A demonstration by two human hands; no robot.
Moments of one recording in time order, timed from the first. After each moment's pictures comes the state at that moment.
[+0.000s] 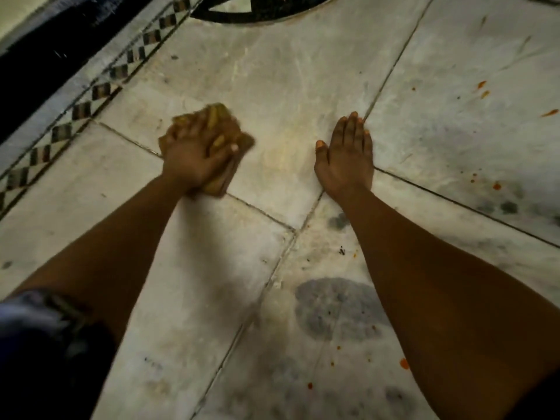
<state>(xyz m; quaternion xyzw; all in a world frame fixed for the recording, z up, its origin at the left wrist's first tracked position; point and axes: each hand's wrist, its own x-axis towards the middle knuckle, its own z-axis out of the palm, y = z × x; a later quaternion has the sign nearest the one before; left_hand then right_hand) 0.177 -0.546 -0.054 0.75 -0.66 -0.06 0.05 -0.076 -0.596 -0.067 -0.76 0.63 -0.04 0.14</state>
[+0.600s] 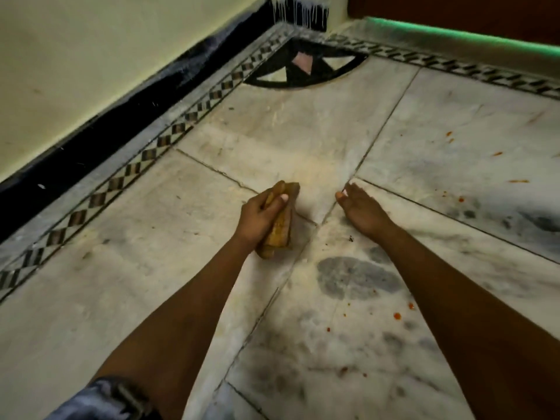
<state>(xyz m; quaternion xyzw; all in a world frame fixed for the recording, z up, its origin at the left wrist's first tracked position) 0.077 -0.417 0.007 0.72 -0.42 -0.37 0.42 -0.118 -0.506 0.000 -0.73 0.56 -0.04 0.38</state>
